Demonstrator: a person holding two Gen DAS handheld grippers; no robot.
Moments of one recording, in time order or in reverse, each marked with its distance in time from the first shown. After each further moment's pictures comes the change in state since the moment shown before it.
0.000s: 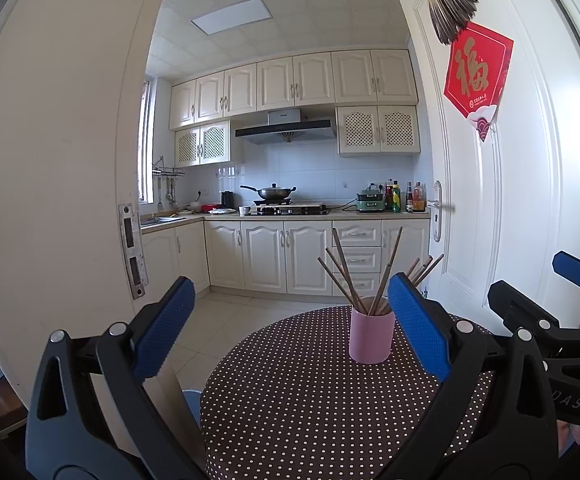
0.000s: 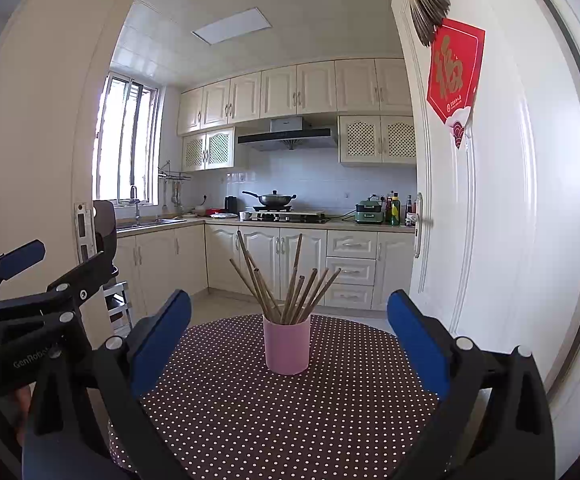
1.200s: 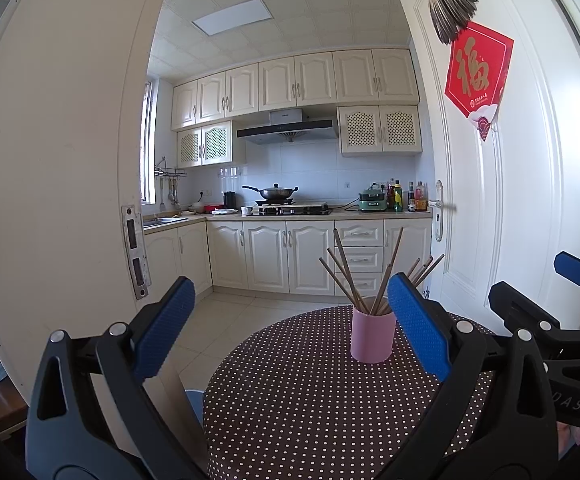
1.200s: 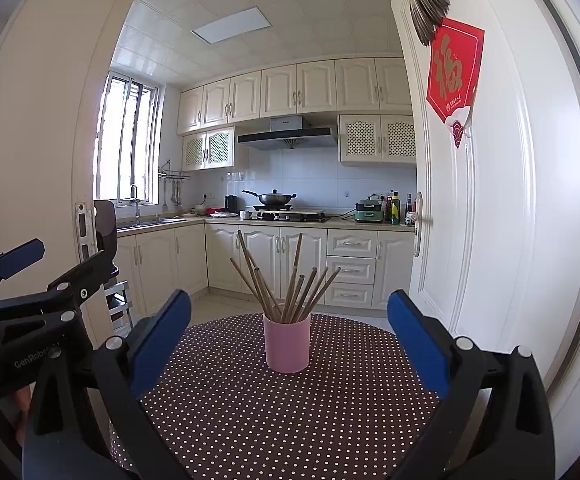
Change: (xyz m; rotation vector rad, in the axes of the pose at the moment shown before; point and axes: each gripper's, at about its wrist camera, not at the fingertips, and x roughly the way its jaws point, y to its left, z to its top) left arm -0.001 -0.001 0.003 0.005 -0.001 0.009; right arm -0.001 0.002 0.001 0.002 0.006 -0.001
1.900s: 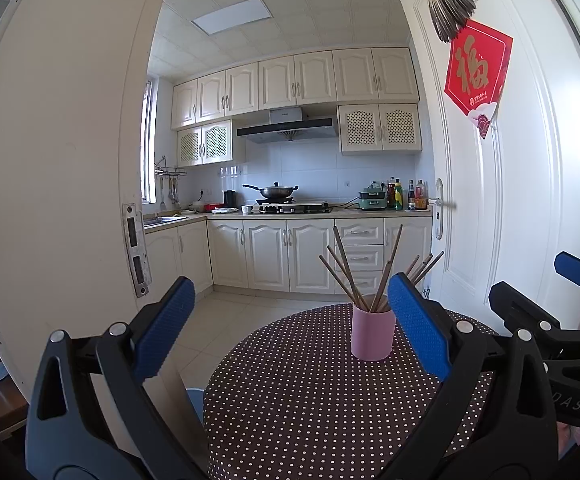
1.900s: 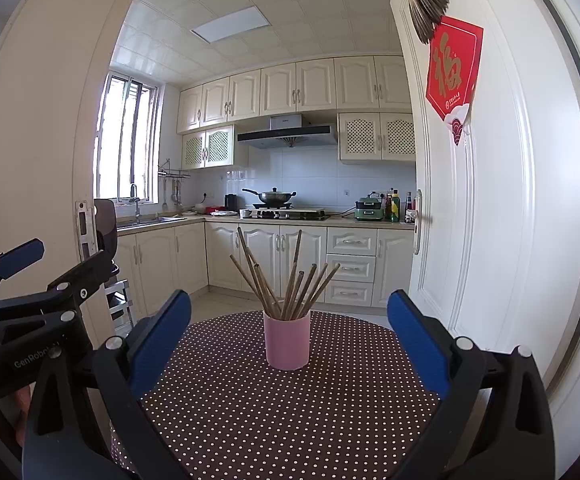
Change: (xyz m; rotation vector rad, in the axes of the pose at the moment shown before) left arm -0.002 -0.001 -0.002 0.002 0.003 0.001; right arm -0.003 0.003 -0.002 0.002 0.004 -0.004
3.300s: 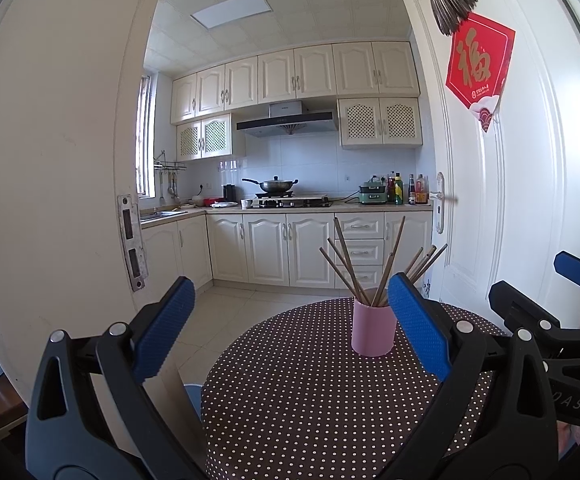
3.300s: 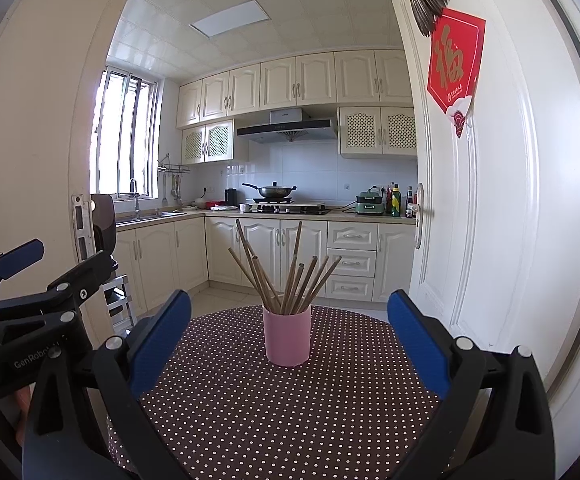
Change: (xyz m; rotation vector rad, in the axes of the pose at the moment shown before) left arm 0.008 0.003 -0.008 0.001 0.020 -0.003; right arm 0.010 0.004 -0.008 0.006 0.021 0.002
